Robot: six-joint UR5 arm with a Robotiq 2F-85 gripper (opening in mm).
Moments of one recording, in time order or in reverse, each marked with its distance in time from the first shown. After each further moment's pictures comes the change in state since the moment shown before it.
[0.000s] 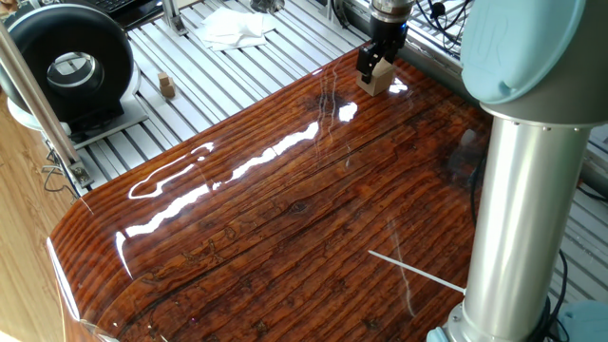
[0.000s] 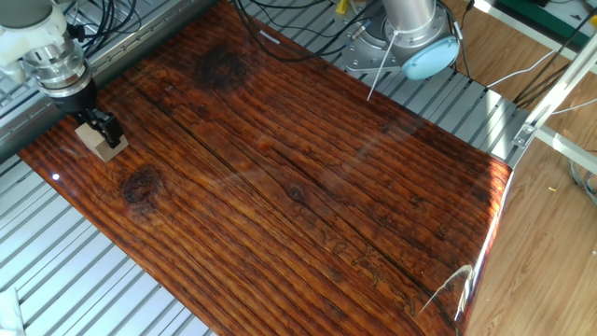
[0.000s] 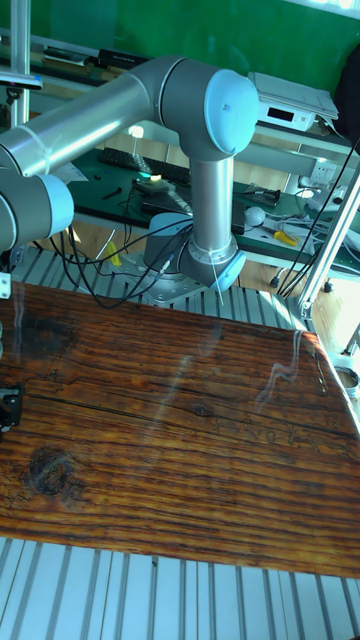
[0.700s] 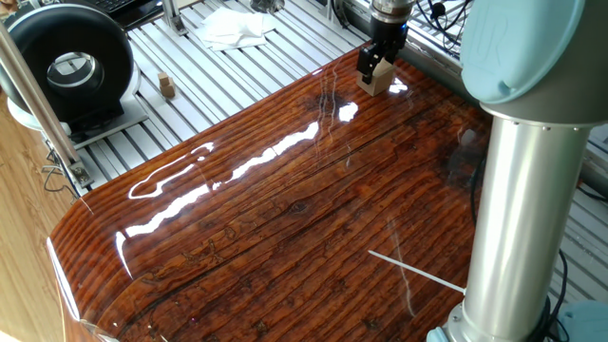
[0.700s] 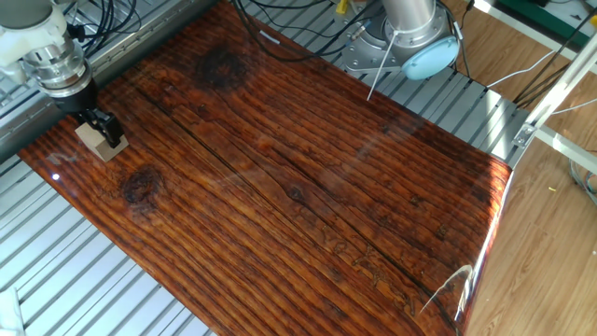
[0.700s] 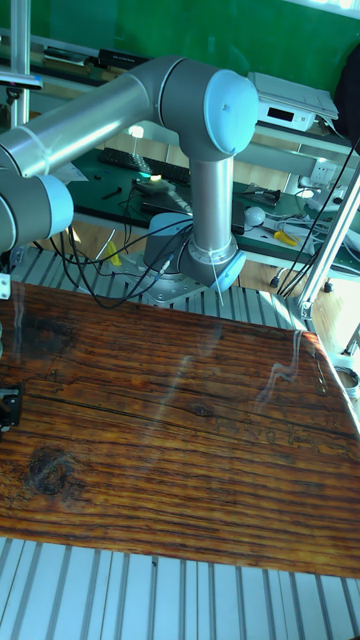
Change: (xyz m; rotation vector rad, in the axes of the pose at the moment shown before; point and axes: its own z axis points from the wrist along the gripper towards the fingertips) arm 0.001 0.000 0.001 0.000 0.005 -0.001
